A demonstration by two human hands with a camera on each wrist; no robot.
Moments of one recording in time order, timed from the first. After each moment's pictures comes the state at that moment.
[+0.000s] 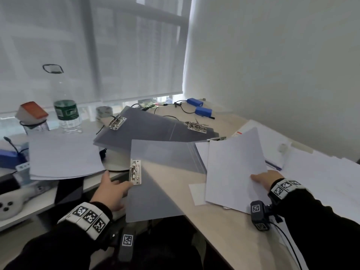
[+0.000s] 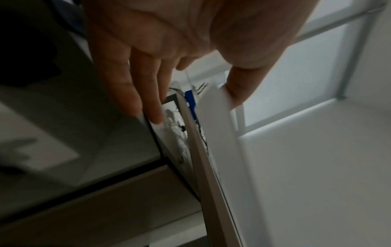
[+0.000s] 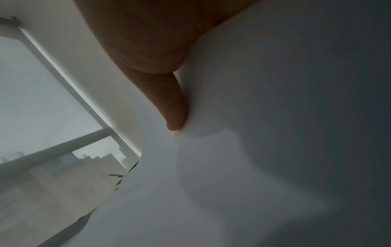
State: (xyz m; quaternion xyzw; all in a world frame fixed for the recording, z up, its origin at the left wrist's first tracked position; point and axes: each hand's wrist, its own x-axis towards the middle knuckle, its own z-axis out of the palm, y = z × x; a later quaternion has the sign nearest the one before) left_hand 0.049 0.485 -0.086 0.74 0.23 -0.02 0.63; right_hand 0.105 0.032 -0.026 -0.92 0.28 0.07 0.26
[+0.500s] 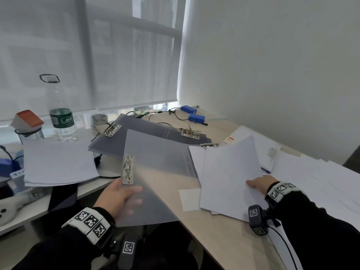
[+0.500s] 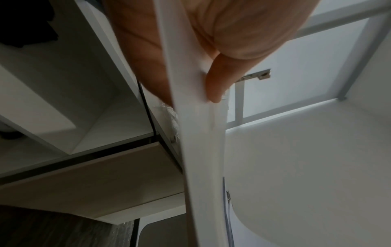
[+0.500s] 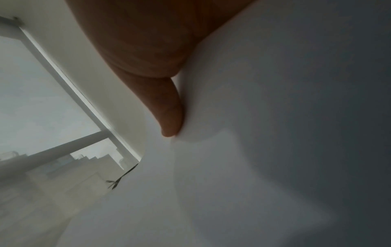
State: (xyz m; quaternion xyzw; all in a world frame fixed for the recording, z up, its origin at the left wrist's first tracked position) left_hand 0.034 0.455 -0.075 0.68 0.14 -0.04 0.72; right_hand 0.083 0.027 -0.008 -0.95 0.23 0.04 0.21
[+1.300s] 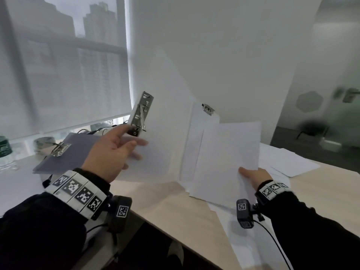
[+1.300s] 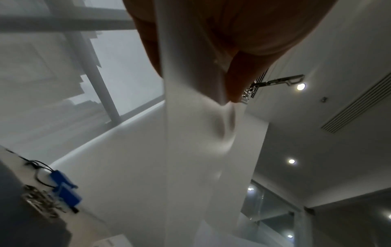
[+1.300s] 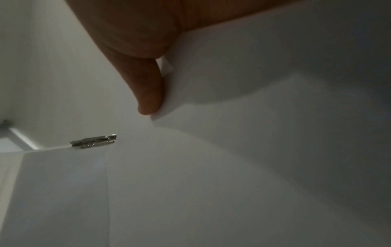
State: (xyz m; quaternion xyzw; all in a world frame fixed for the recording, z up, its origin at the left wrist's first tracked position) left_hand -0.020 0.345 0.096 0.75 -0.23 0.12 0.60; right_hand -0.057 -0.071 0.005 -0.77 0.32 -0.19 0.52
